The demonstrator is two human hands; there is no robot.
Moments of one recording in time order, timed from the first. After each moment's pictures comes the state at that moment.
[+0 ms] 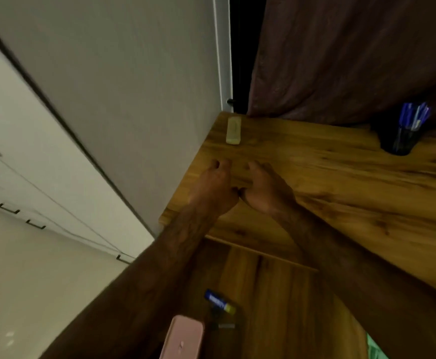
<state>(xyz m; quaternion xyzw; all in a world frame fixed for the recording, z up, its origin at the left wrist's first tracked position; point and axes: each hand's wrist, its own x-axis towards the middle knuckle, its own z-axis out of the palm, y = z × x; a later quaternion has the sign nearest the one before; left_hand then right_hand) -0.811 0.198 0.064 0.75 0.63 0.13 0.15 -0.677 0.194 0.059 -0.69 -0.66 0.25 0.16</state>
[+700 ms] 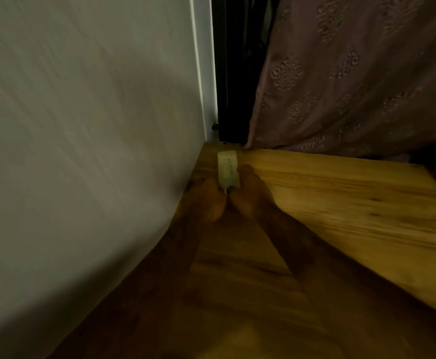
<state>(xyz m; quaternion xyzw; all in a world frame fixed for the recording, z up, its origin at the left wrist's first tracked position) -0.810 0.487 -0.053 0.67 0.67 0.18 0.26 -0.694 0.473 -0.055 -0.71 -0.55 0.34 0.28</state>
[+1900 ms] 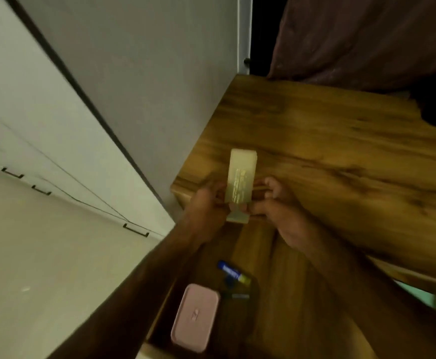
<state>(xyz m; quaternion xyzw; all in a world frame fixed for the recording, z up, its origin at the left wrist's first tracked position) -0.872 0.137 0.005 0.55 0.61 0.27 0.50 -0.703 0.148 -0.020 -0.58 -0.38 0.62 0.35</state>
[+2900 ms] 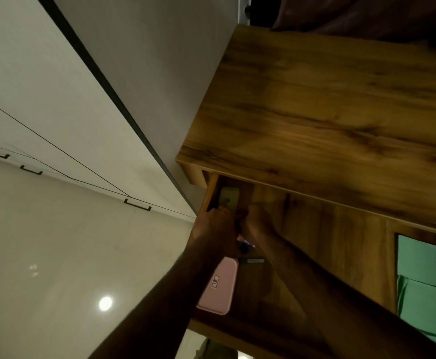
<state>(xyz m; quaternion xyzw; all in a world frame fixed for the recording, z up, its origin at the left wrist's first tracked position) -0.889 0.083 -0.089 0.69 0.66 -0.14 0.26 -0.784 0.087 -0.134 -0.74 -0.36 0.54 0.16</state>
